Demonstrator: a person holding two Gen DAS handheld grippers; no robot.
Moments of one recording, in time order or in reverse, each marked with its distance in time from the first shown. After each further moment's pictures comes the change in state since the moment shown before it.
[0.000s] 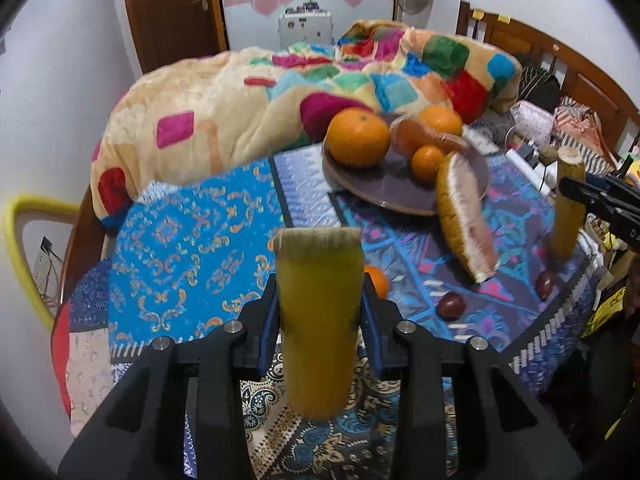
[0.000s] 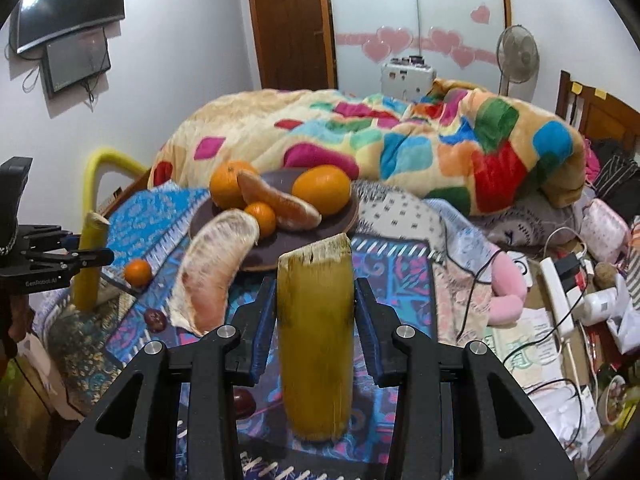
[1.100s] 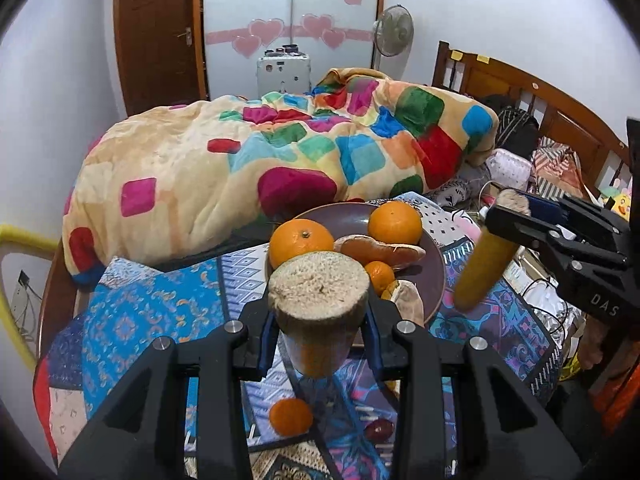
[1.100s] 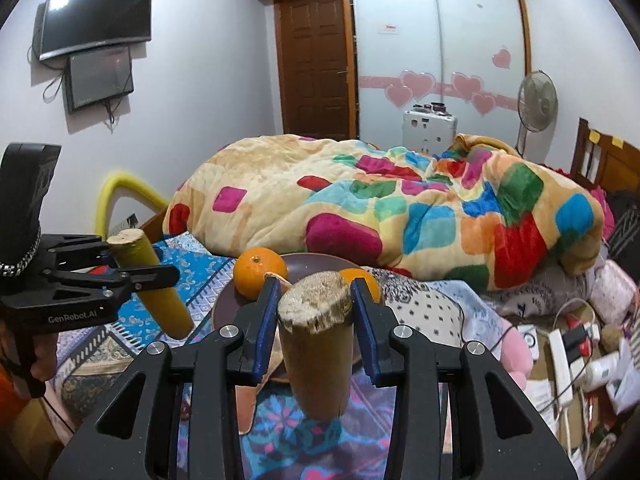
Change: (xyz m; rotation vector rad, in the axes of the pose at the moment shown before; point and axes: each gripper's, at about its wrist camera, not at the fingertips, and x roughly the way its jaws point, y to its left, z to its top) left arm 0.014 -0.039 0.081 0.001 -0.135 -0.084; right arm 0.014 0.026 0.064 -0.089 -0.133 0.046
